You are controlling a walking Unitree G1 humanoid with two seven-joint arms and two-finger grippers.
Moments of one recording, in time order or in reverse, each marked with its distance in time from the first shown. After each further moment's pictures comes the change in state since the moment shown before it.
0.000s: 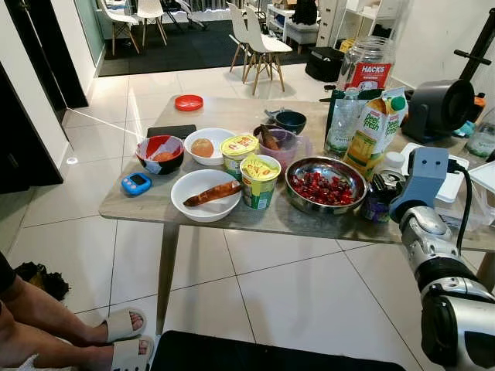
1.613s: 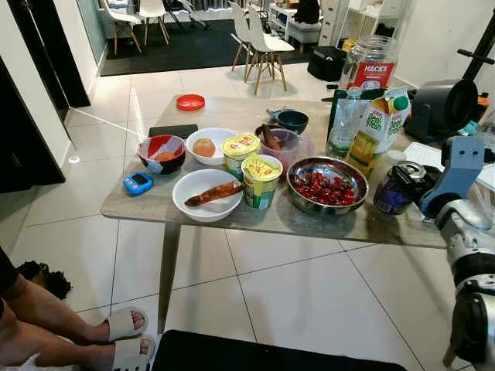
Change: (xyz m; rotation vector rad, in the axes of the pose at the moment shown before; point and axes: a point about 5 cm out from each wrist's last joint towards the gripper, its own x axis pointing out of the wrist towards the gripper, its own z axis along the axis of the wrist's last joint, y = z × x) left arm 0.000 -0.001 0.001 0.001 -0.001 -0.006; right arm -0.006 -0.044 0.034 0.009 -0.050 0.172
